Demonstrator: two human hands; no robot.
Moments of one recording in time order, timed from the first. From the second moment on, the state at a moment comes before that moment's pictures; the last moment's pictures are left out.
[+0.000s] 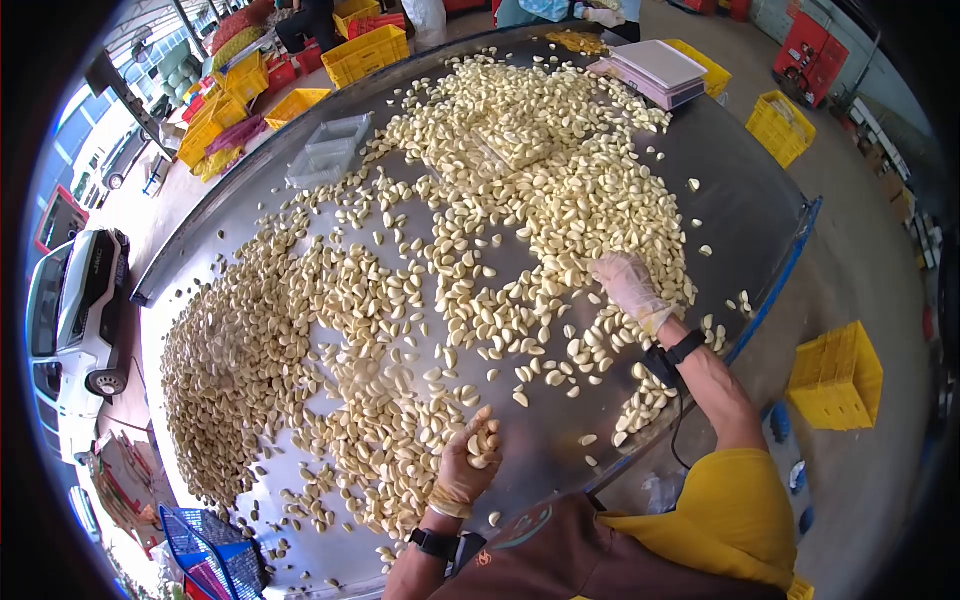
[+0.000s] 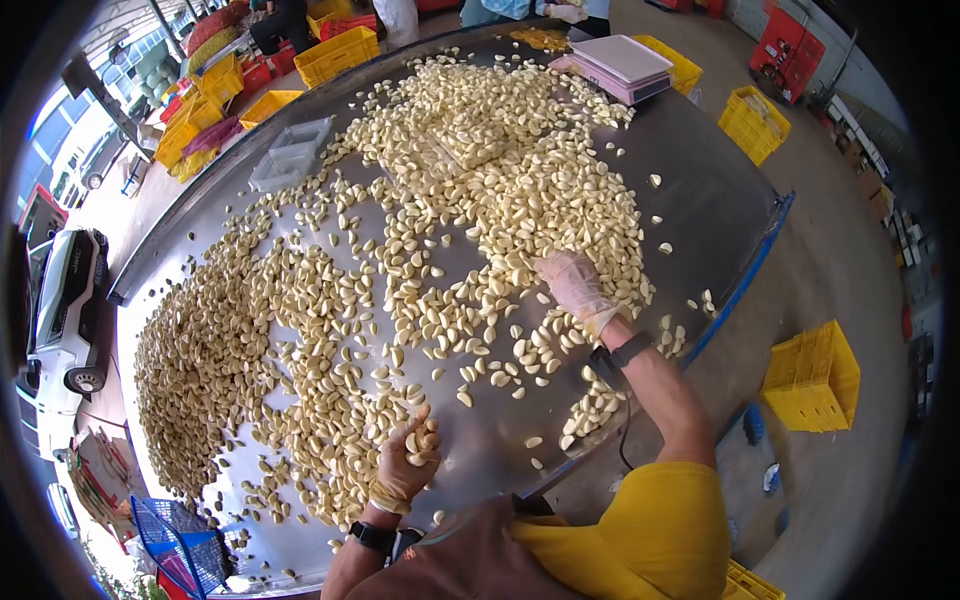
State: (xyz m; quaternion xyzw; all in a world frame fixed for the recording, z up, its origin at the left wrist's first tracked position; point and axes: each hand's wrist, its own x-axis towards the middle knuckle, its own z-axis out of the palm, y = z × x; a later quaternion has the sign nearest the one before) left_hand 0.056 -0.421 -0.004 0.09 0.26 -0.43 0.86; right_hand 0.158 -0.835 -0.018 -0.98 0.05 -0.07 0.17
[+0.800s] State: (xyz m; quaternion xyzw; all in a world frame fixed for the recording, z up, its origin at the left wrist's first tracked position) left_hand 0.061 -0.444 -0.005 0.16 0.25 -0.43 0.85; right_hand 0.137 -0.681 0.016 -0.89 -0.34 -0.11 0.30
